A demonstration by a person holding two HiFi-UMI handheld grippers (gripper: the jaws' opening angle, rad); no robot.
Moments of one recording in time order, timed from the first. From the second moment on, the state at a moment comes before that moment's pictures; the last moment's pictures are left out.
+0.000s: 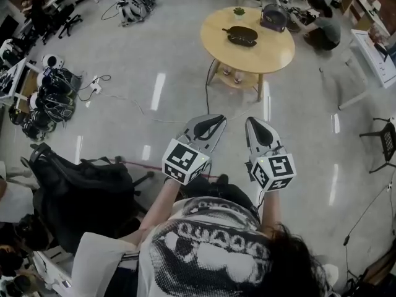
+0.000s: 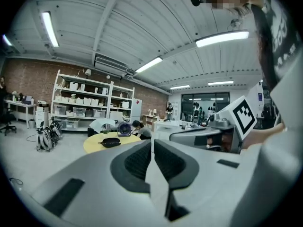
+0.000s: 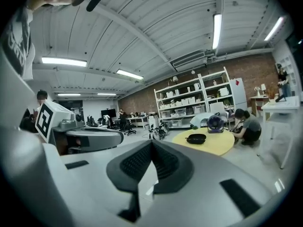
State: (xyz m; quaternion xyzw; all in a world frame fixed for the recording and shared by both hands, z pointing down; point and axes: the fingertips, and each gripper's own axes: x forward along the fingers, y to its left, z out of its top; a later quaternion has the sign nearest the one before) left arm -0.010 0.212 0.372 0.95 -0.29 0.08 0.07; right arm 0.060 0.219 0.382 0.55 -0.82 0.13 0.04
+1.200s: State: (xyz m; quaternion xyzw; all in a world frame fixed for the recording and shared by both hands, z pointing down) left arm -0.002 0.037 0.386 0.95 -0.30 0.09 0.07; right arm 0.080 0.044 0.412 0.54 -0.83 0.16 0.05
